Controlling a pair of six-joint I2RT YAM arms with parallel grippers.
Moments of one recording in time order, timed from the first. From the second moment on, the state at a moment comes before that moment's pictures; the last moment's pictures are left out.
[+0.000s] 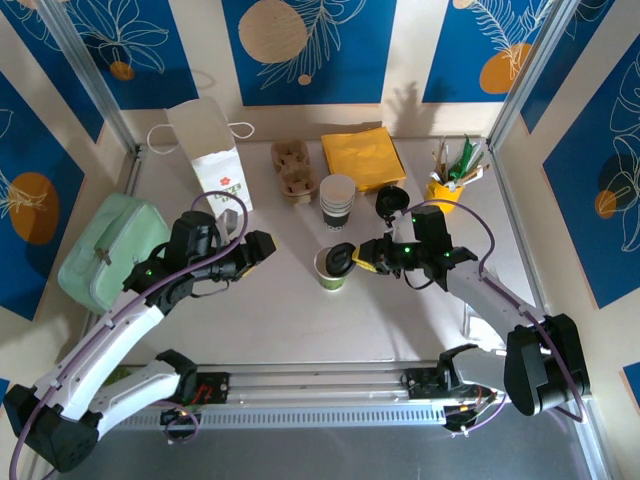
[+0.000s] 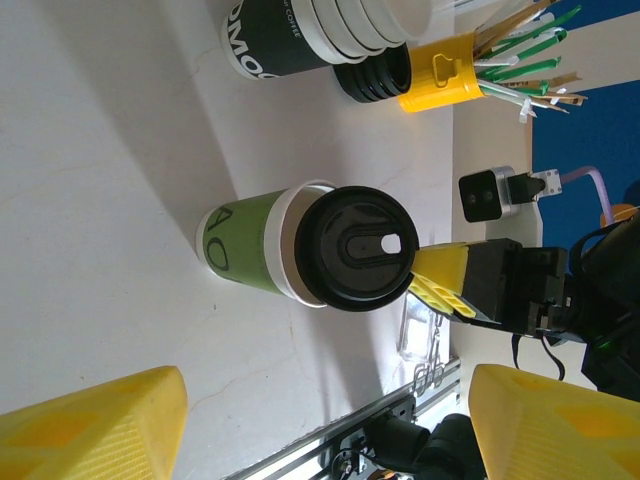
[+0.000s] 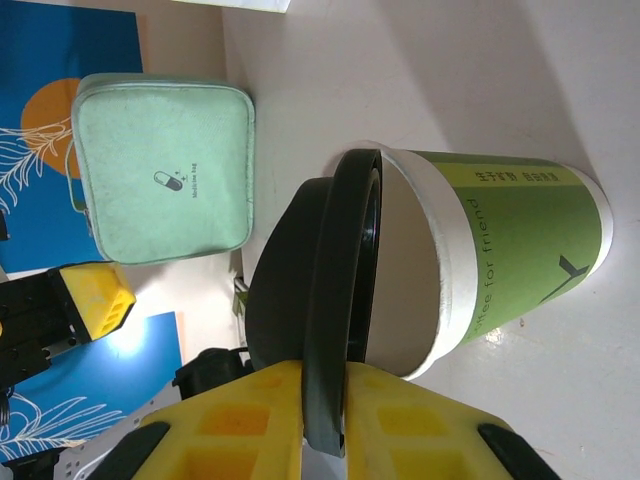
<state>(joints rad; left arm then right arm) -0.52 0.91 0.89 -0.59 0.37 -0.97 0.30 1.20 0.67 -0.22 -0.85 0.86</state>
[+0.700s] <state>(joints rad) -0.51 0.89 0.88 -0.59 0.37 -0.97 0.30 1.21 0.64 -0.23 -0.83 0.84</state>
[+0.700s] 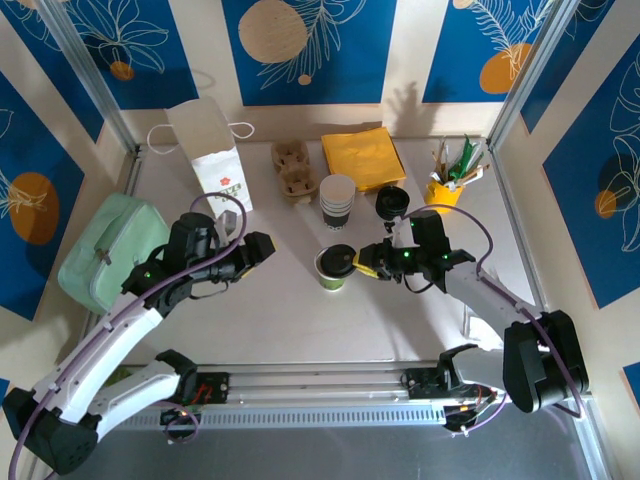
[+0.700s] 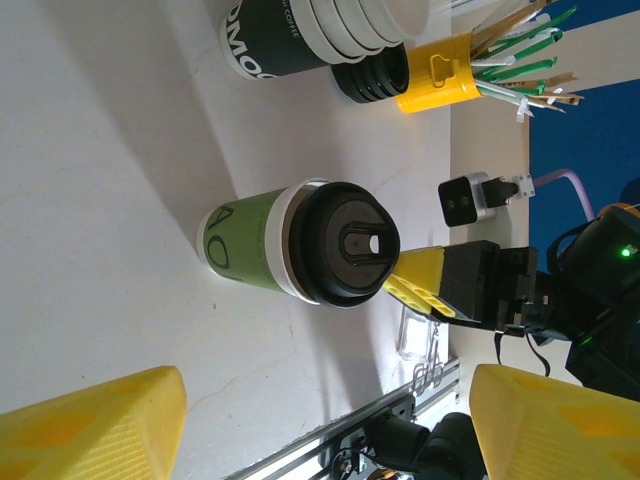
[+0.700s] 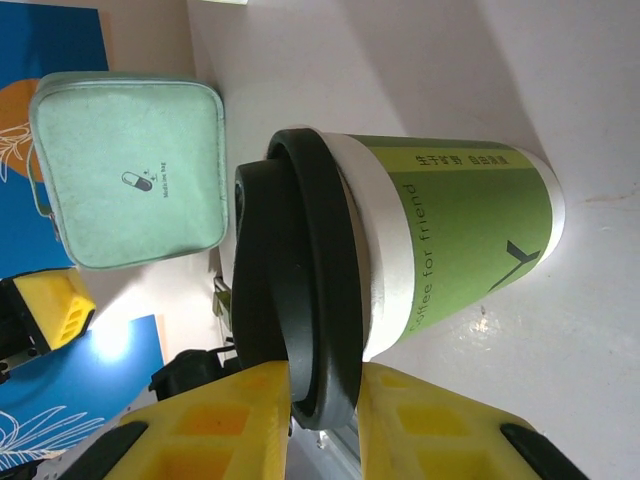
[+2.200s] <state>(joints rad) -0.51 0.91 0.87 -0.59 0.39 -0.97 0.33 1.28 0.64 -0.21 -0.81 0.83</state>
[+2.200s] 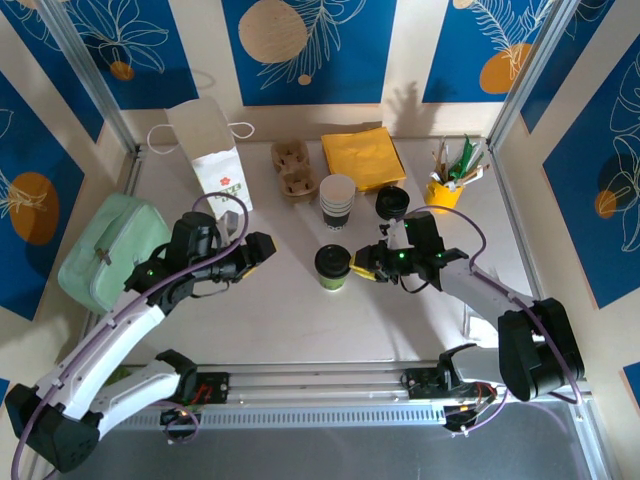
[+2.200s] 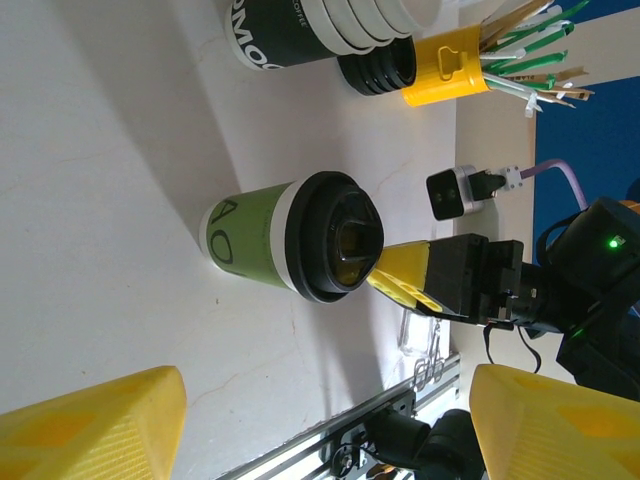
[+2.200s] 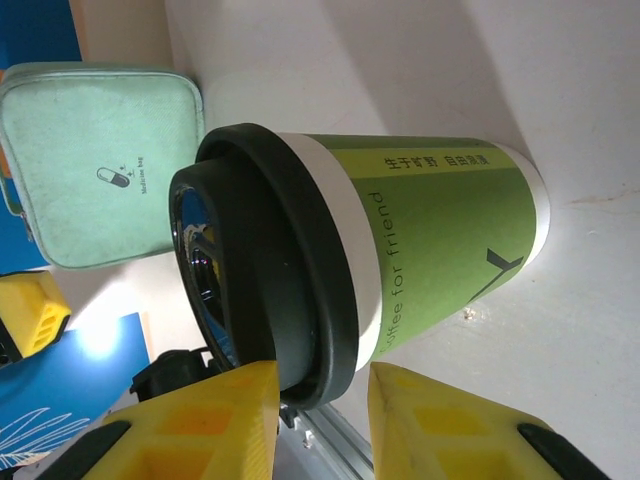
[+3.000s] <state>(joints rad) -0.50 0.99 0.87 -0.52 0.43 -0.94 0.29 1.12 0.66 -0.30 -0.75 0.79</state>
